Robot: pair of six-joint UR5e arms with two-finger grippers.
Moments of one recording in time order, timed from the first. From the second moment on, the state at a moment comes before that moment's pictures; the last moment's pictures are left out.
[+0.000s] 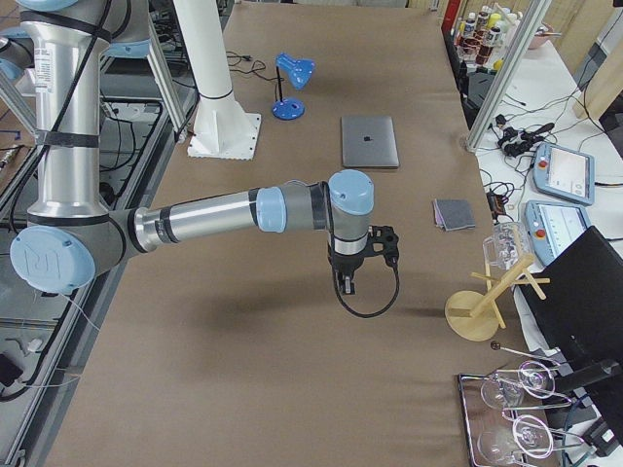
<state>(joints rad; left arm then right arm) -1.65 -1.61 -1.83 -1.43 -2.41 0.13 1.53 -1.64 1.89 -1.74 2.27 -0.02</state>
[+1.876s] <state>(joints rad) -1.65 -1.58 -1.83 -1.43 -2.40 0.12 1.54 -1.64 1.91 -1.78 2.32 -0.02</state>
